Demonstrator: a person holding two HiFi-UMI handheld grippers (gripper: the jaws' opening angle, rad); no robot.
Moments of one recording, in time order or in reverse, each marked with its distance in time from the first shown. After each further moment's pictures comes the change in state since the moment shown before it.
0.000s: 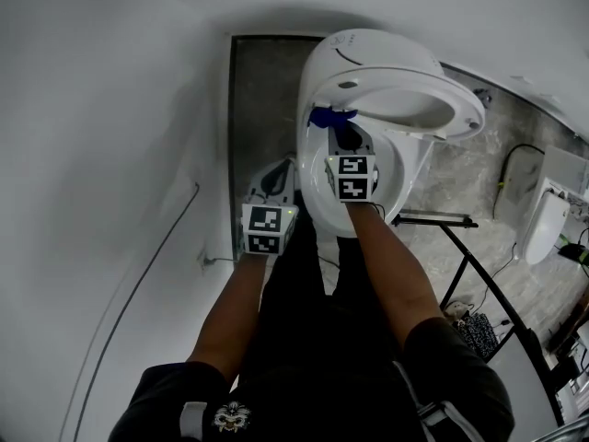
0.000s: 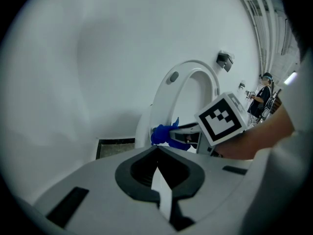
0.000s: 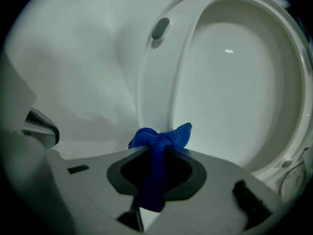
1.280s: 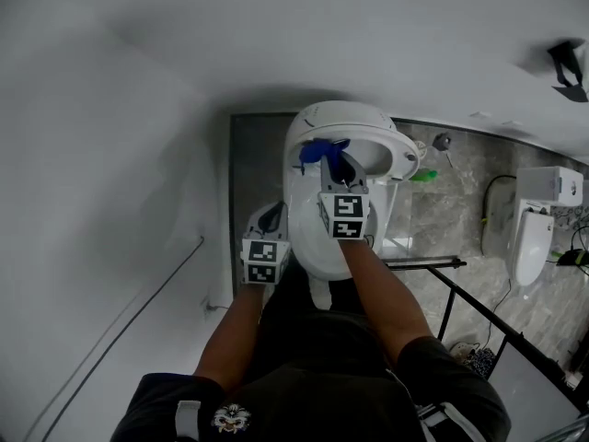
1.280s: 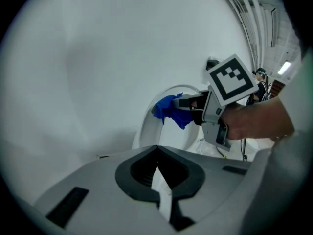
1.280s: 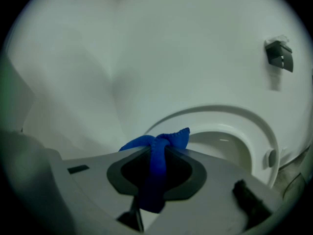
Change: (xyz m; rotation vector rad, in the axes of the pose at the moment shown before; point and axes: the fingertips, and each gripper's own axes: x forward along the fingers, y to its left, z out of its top) left arm -0.037 -0.043 0.076 0.099 -0.080 0.012; right arm -0.122 -0.041 0.154 0.002 -0.364 -0.083
